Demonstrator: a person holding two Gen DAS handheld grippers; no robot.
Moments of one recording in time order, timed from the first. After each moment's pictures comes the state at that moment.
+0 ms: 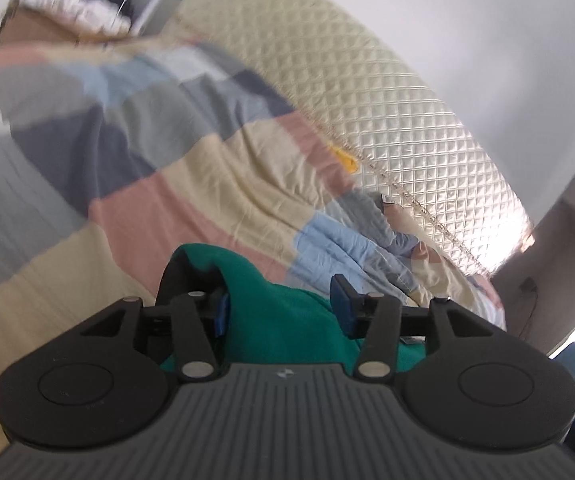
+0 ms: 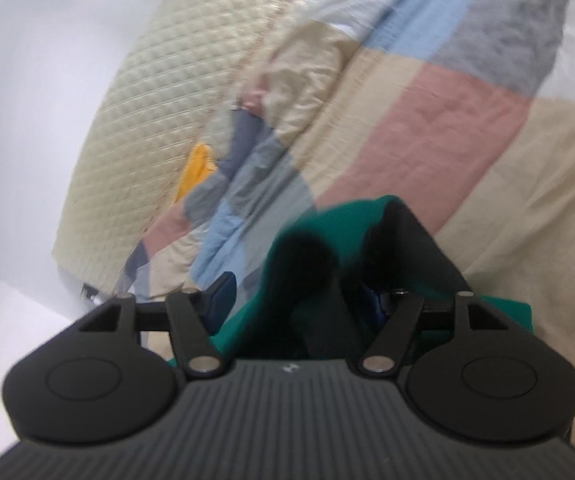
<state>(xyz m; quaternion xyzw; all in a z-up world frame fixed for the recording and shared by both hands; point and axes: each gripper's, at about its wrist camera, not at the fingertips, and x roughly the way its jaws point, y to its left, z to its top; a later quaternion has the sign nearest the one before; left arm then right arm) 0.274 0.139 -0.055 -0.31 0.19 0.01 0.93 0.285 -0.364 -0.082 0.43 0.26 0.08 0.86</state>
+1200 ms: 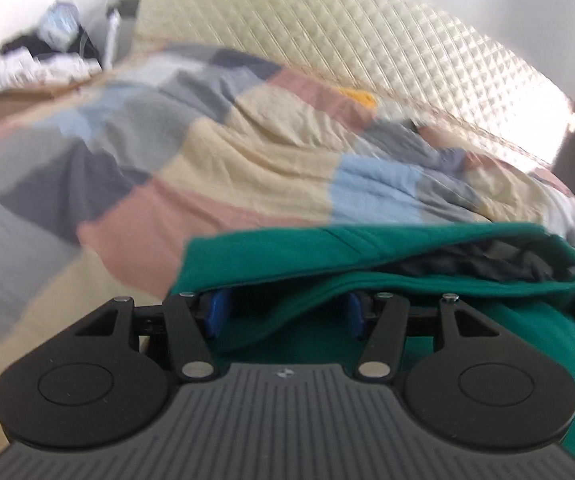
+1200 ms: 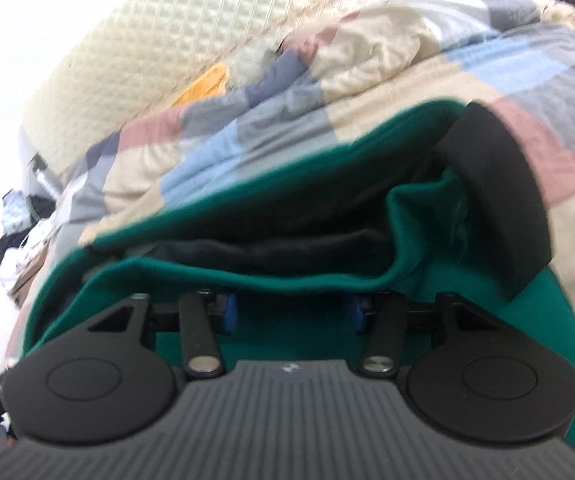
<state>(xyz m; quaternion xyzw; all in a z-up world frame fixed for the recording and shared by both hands) 0.330 0.087 -0.087 -0.13 0.25 0.05 0.96 0.325 -0.280 -0.092 0.23 0.30 0.07 0.92</state>
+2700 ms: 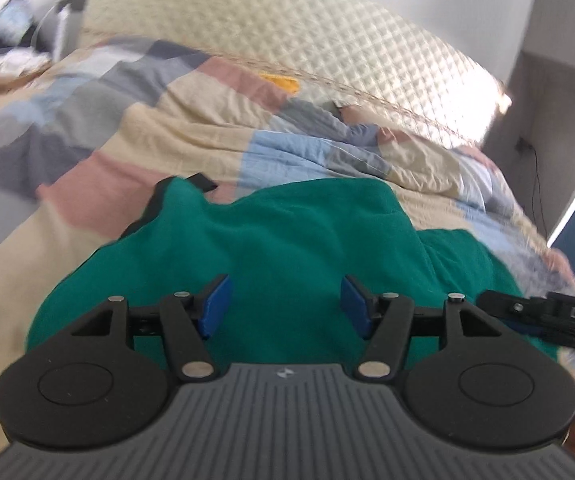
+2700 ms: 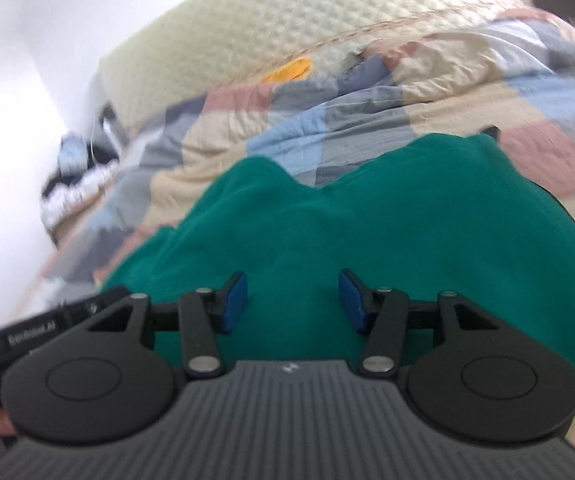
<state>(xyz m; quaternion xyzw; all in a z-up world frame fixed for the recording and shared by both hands) 0.231 0.026 -0.067 -0.15 0.27 -0.05 0.95 0.213 -0.240 -0.079 0.19 0.28 0.16 0.93</state>
